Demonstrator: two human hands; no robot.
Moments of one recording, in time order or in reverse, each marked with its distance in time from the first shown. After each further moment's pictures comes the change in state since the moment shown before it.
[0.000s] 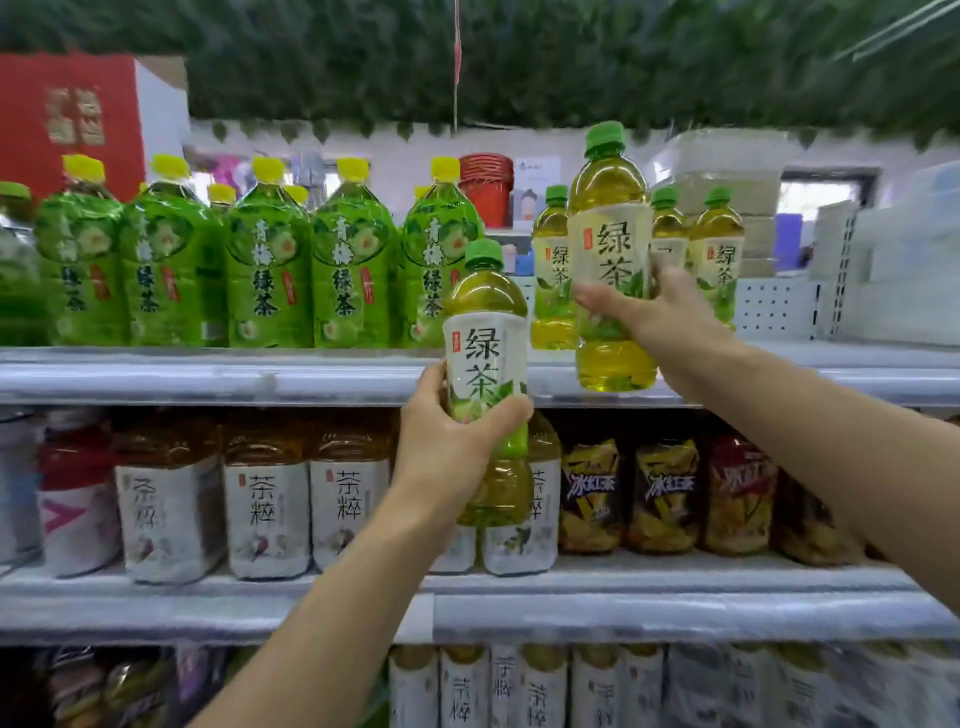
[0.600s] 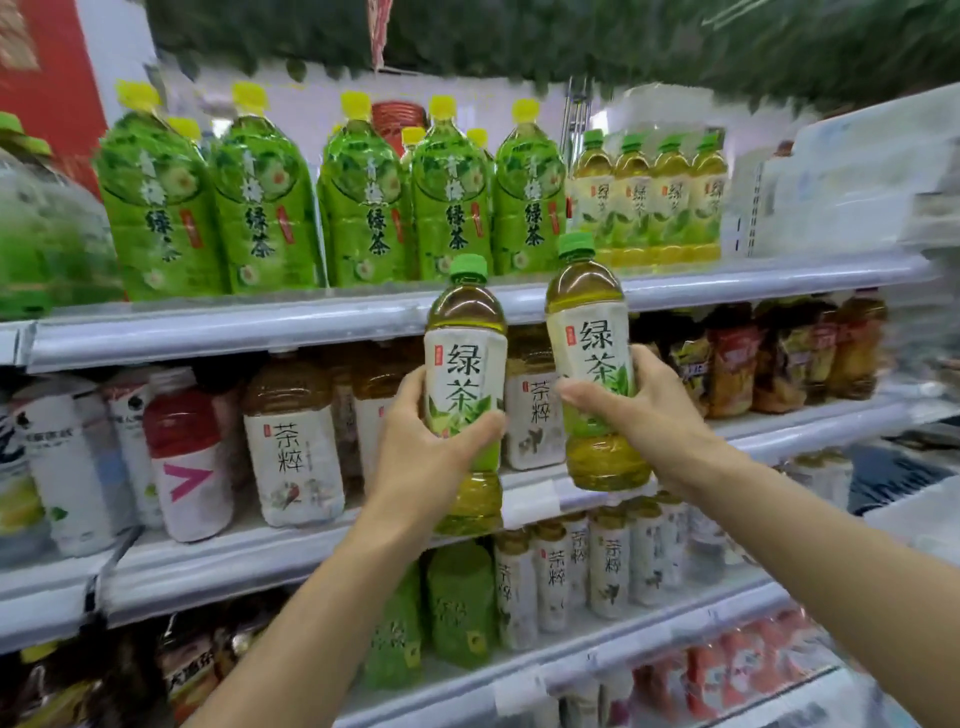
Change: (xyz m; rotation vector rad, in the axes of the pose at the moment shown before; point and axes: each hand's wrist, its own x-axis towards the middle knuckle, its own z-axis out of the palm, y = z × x) left_hand -0.043 -0.024 -0.224 0.028 -0.223 -0.041; right_hand -0.191 -0.023 0.191 -0.098 0.144 0.244
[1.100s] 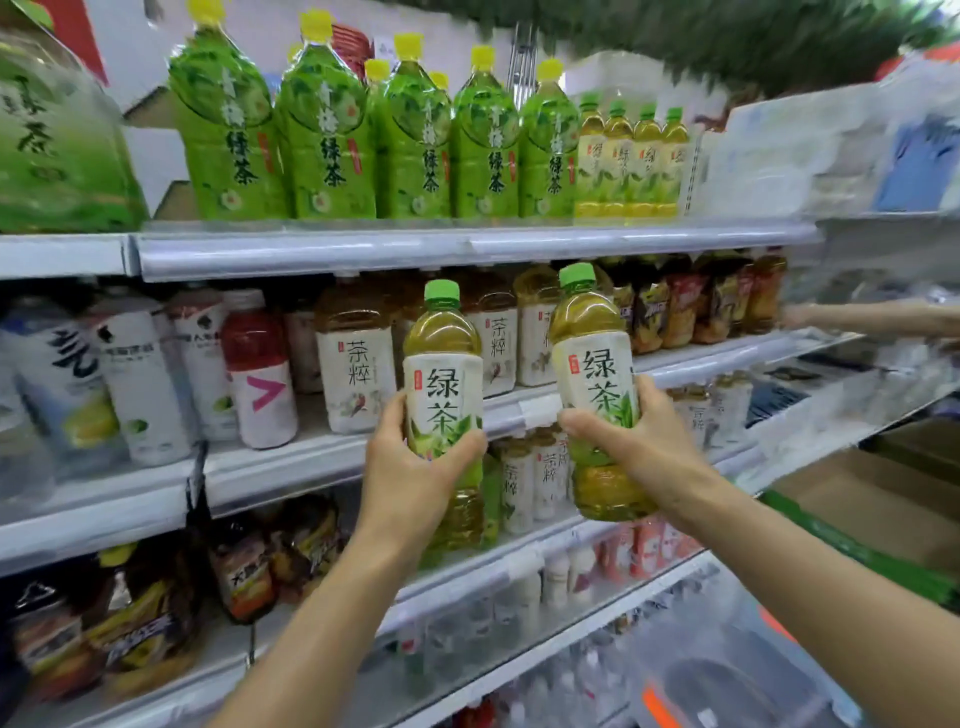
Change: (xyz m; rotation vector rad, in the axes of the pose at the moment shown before) left_hand -0.092 -0.026 -0.126 -0.114 -0.083 -0.142; right_hand -0.150 -0.033 0.095 -0.139 0.150 0.196
